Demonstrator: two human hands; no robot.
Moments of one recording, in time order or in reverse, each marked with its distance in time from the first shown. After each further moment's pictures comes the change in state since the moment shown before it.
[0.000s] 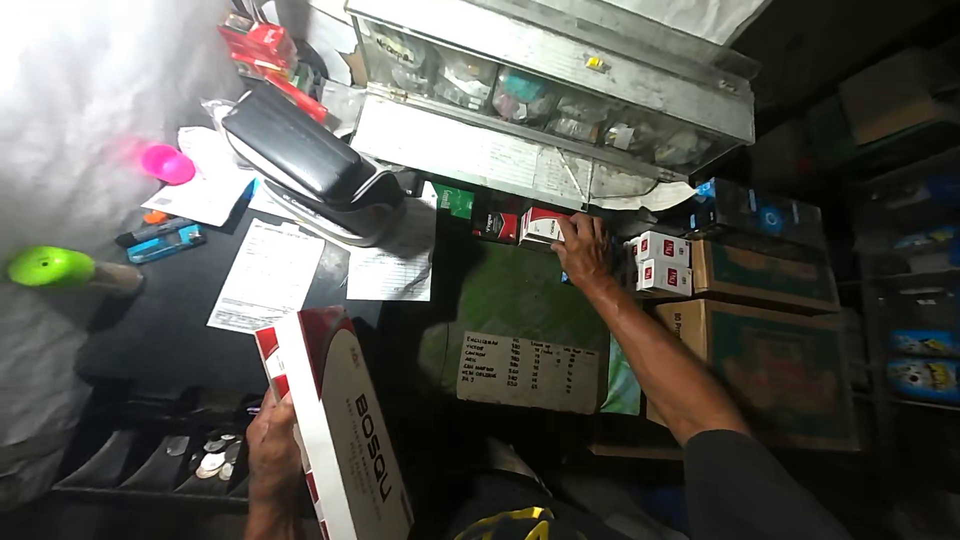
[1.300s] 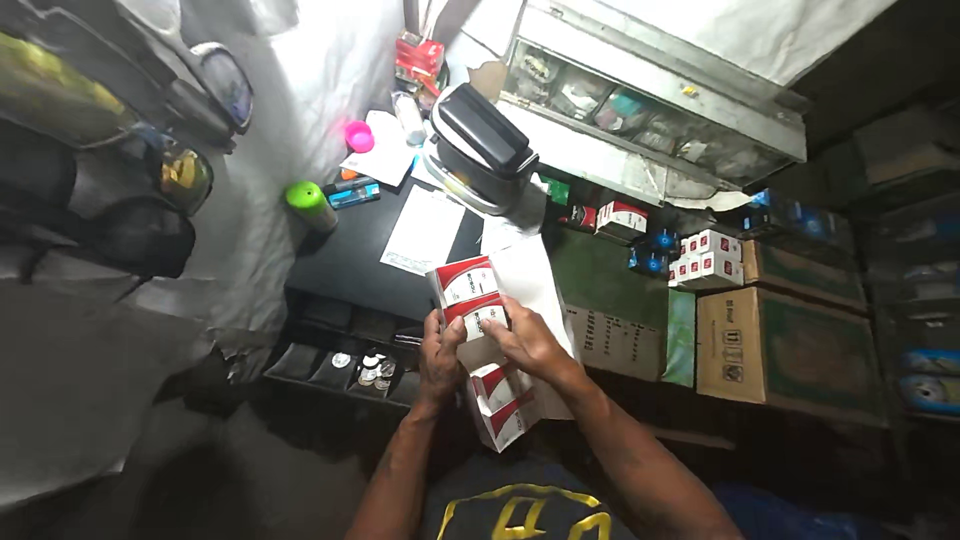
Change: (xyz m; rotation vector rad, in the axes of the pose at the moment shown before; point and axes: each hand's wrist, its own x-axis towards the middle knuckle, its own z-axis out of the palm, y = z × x) left_hand 0.007 -0.023 -0.021 -0.301 -0.219 0.026; right_hand -0.120 -0.355 -0.113 0.739 -0.623 0.208
